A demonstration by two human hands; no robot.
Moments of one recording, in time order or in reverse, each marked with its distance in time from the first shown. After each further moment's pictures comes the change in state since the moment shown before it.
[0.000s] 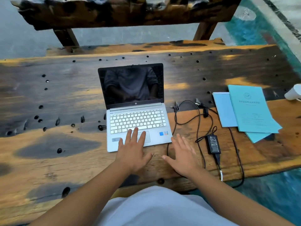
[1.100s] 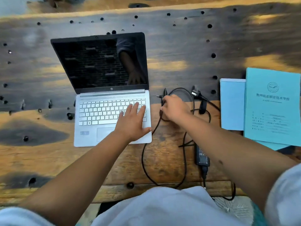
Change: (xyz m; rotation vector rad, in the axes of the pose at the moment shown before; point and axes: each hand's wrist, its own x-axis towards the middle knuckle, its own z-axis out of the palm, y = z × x) left_hand 0.175 0.086 0.015 -0.011 -0.121 -0.120; right_hand 0.225 0.075 -0.075 0.072 -0.142 -0.073
